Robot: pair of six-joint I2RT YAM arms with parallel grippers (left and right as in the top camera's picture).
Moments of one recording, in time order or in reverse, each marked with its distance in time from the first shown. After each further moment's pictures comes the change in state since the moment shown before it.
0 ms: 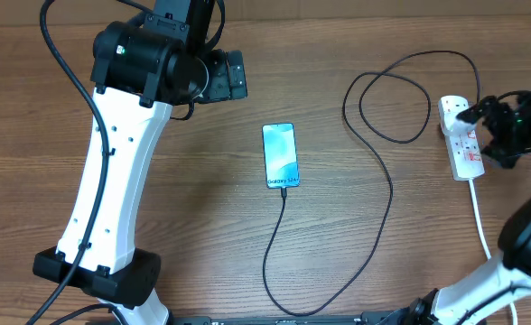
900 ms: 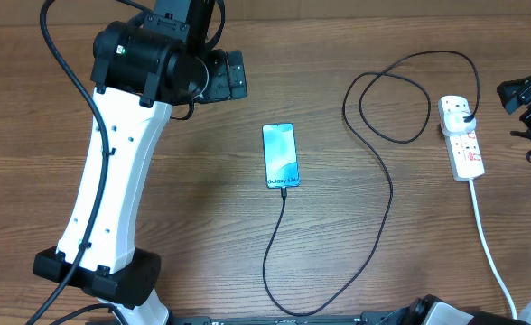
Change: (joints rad) left arm 0.000 0.000 0.000 0.000 0.000 0.000; right arm 0.000 -0.551 0.008 -0.094 0.005 0.087
